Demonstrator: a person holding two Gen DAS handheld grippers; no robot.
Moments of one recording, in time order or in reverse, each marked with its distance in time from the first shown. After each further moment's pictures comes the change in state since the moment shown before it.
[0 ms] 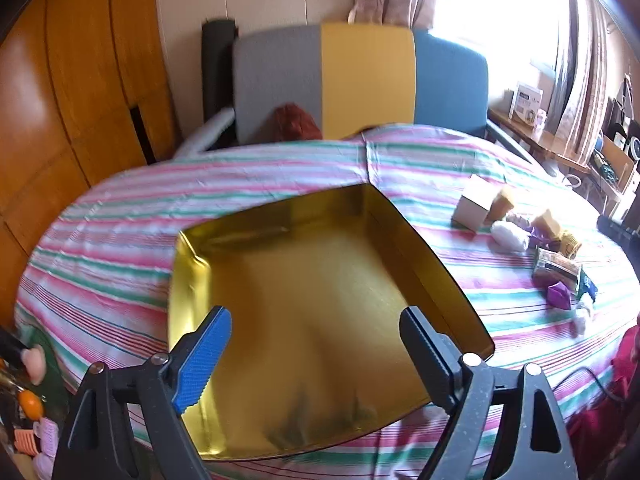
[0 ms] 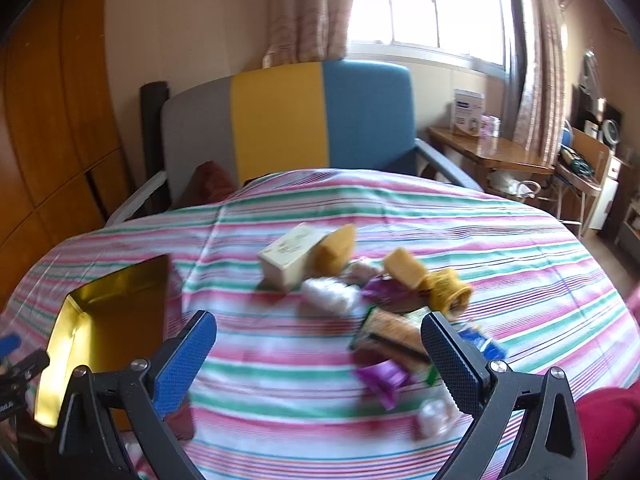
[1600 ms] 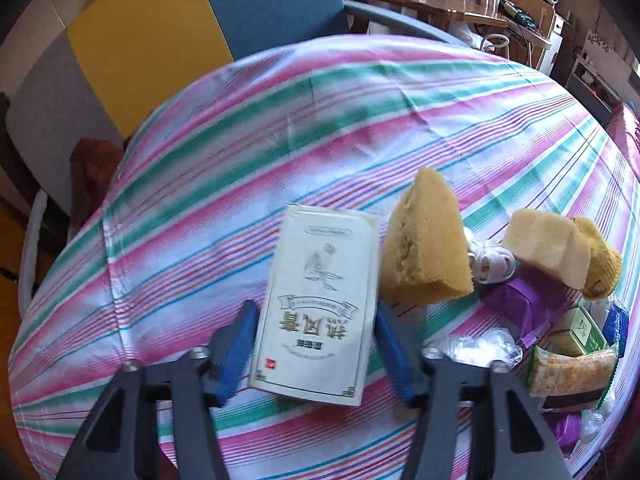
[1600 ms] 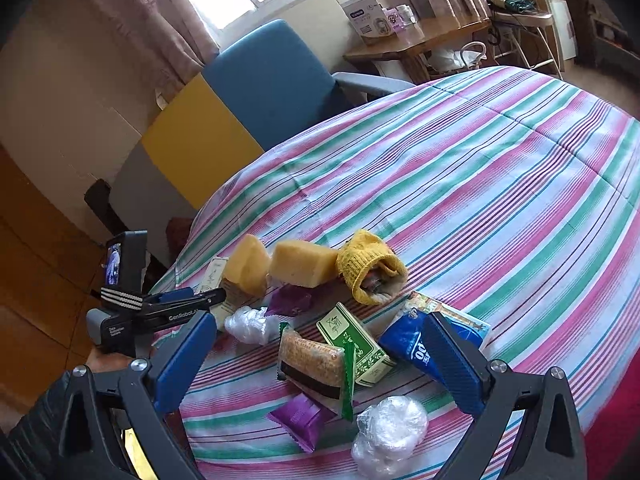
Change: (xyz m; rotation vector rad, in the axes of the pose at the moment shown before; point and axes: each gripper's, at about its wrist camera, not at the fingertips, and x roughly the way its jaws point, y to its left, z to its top) left arm 0.238 -0.275 0.143 0.536 0.283 -0.200; right arm 0.073 -0.154 -0.008 0.512 0.140 0.145
